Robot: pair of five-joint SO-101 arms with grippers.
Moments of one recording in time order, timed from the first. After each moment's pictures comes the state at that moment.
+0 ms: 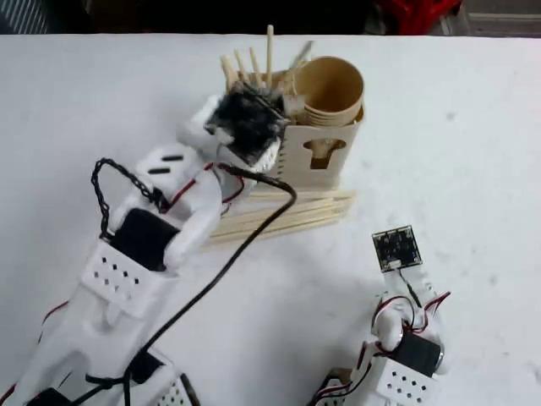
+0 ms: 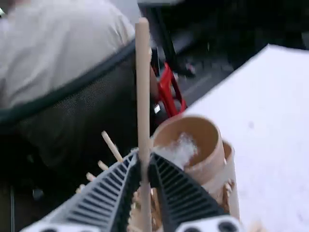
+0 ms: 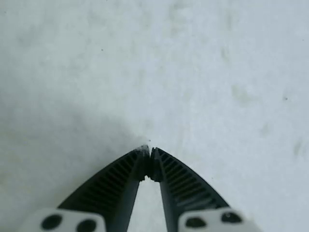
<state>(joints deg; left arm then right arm) 24.9 -37.8 24.4 35.7 -17.4 21.4 -102.9 96.4 71.5 38.9</state>
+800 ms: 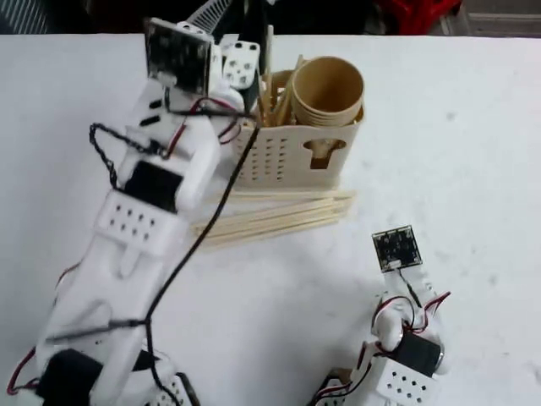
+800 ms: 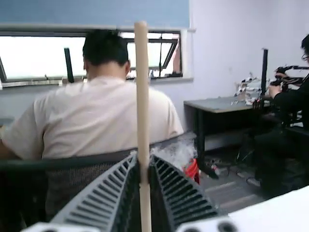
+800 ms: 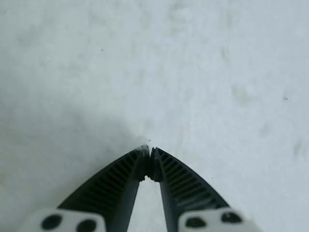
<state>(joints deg) 17.1 -22.5 14.9 7.4 -2.0 21.4 -102.9 96.4 71.5 38.9</state>
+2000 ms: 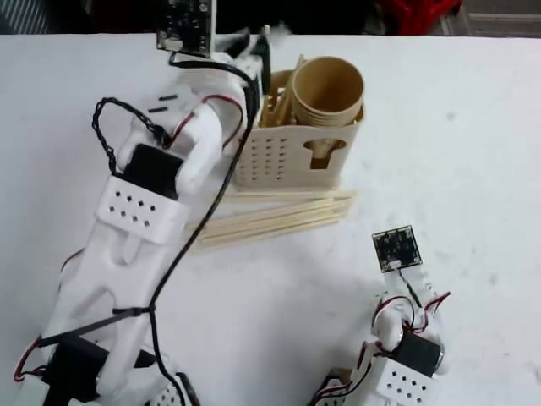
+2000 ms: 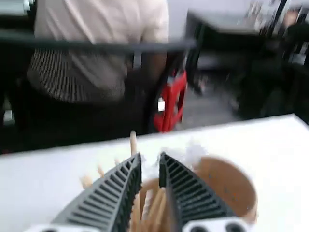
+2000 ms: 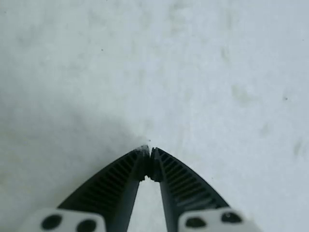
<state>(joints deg) 16.9 -17.9 6.0 37.1 9.5 21.4 -102.9 96.4 71.5 38.9</state>
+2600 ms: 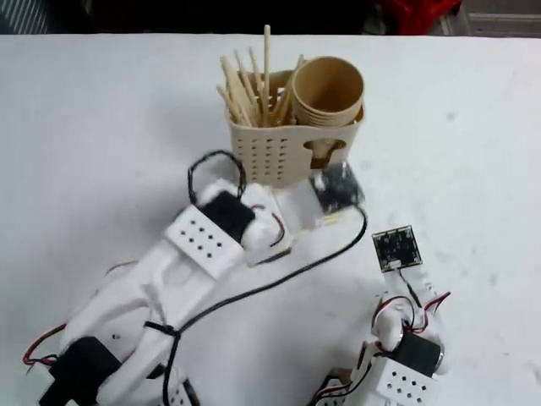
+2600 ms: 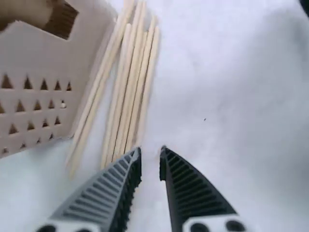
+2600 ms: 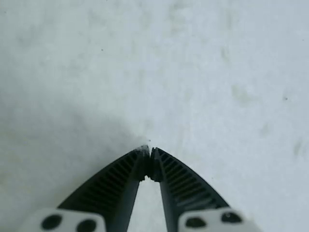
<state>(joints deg) 34.1 -17.5 27.4 67.8 -27.6 21.4 -102.9 96.4 71.5 38.9</state>
